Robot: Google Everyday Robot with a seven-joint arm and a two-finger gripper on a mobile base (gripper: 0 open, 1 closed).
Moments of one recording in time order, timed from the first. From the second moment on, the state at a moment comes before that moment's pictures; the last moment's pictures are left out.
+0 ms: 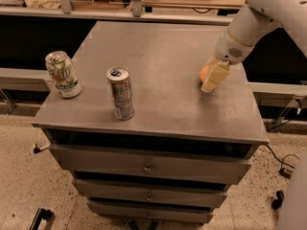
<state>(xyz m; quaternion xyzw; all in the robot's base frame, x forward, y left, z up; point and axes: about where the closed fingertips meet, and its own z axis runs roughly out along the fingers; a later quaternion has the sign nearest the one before) 0.629 -0.174 0.840 -0.60 0.78 0.09 0.16</state>
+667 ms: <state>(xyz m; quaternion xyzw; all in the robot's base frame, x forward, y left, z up) 0.632 -0.171 0.834 -0.60 0.78 0.09 0.16</state>
